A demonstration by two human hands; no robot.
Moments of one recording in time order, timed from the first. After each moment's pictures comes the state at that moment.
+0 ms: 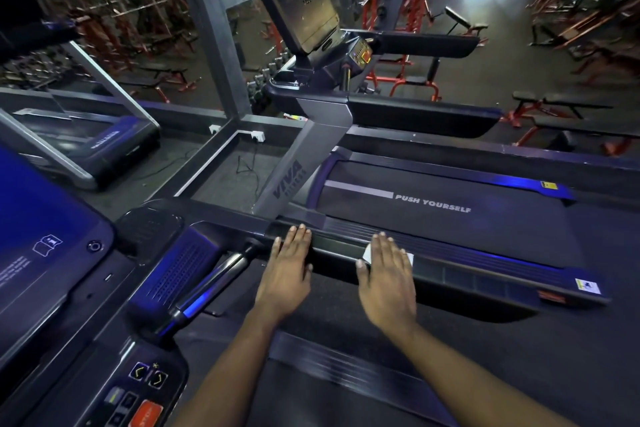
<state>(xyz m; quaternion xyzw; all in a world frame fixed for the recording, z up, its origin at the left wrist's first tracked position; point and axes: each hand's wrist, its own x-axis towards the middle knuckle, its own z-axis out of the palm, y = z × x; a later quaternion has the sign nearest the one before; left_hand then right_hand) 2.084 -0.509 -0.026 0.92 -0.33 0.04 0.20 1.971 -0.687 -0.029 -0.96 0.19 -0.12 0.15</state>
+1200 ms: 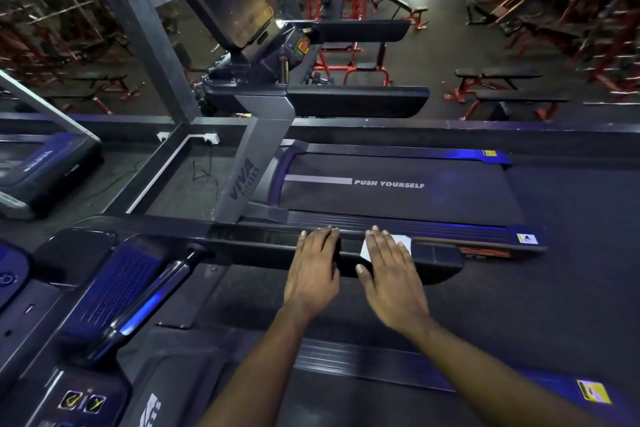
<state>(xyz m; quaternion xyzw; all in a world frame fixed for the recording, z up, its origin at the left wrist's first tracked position) 1.999 -0.630 -0.016 0.89 -0.42 0.04 0.18 1.882 -0.765 -0.042 -0.96 0.22 -0.13 0.11</state>
